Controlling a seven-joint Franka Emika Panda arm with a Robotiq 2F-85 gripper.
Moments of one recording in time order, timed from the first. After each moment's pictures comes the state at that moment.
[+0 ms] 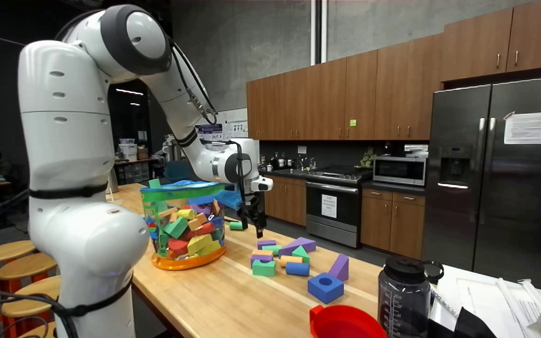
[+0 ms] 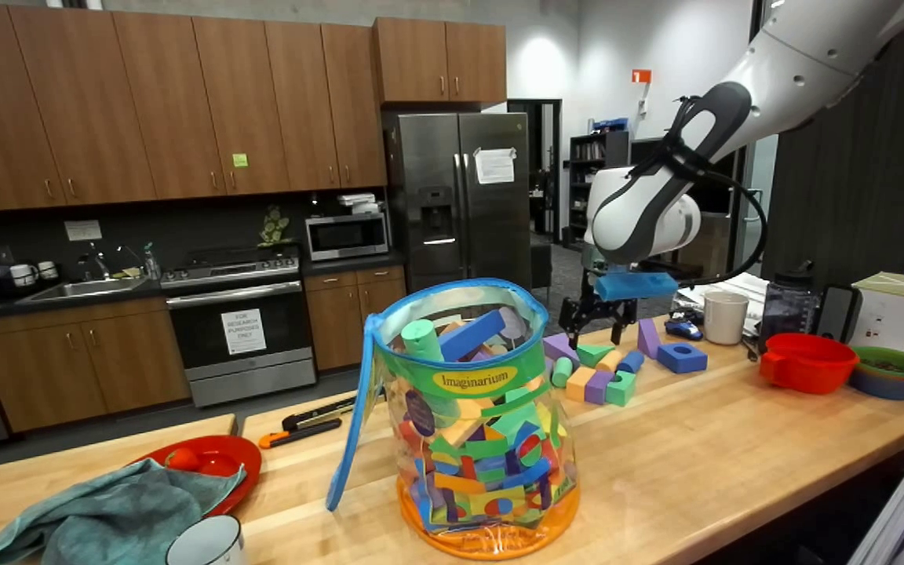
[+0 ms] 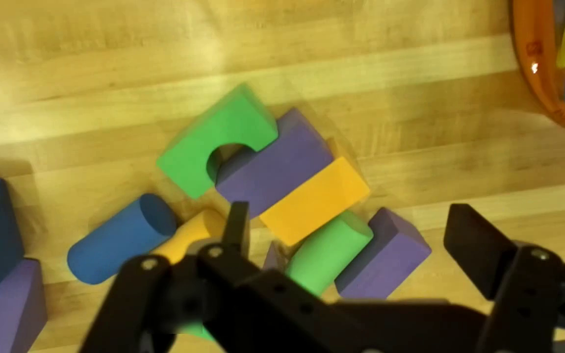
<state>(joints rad) -0.01 -0.01 0.02 -2.47 0.03 2.60 0.36</state>
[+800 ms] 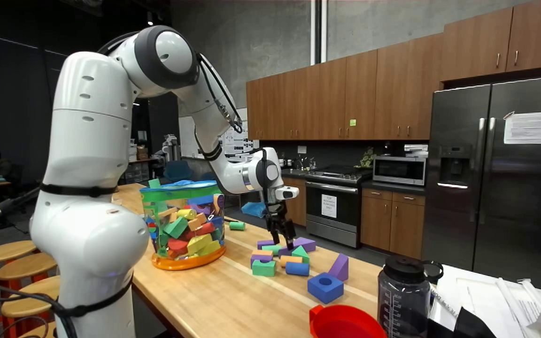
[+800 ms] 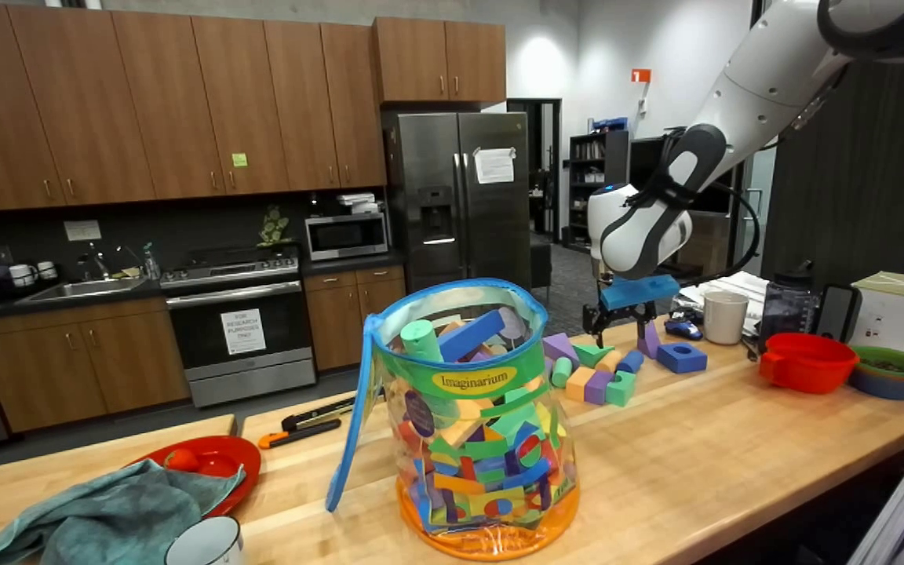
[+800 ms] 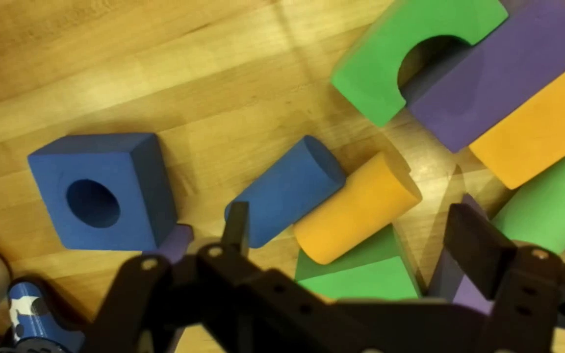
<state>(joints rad) -0.03 0.17 -0.13 -2.31 -0.29 2.53 0.62</state>
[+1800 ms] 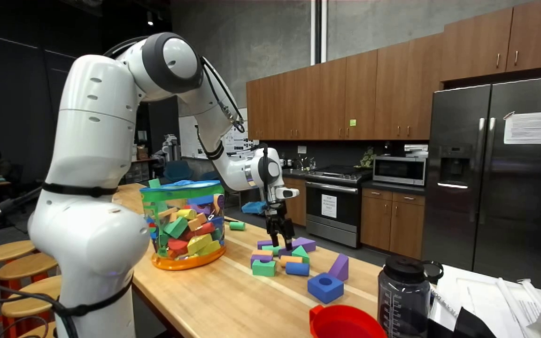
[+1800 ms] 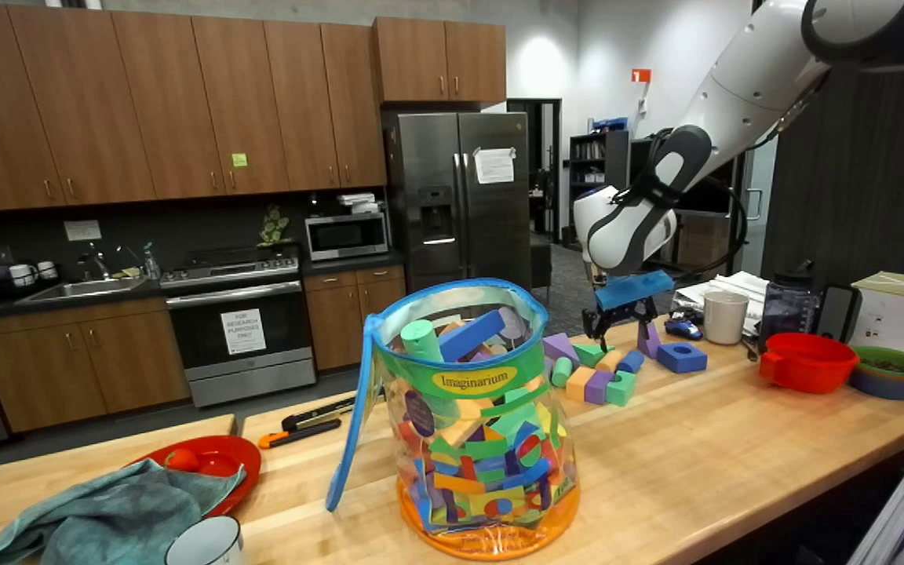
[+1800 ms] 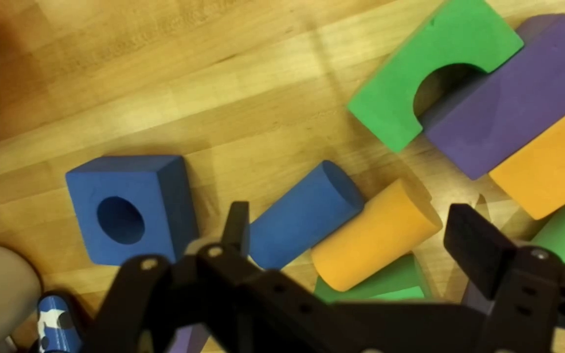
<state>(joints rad) 0.00 0.21 -0.13 -2.23 -0.30 2.37 0.64</state>
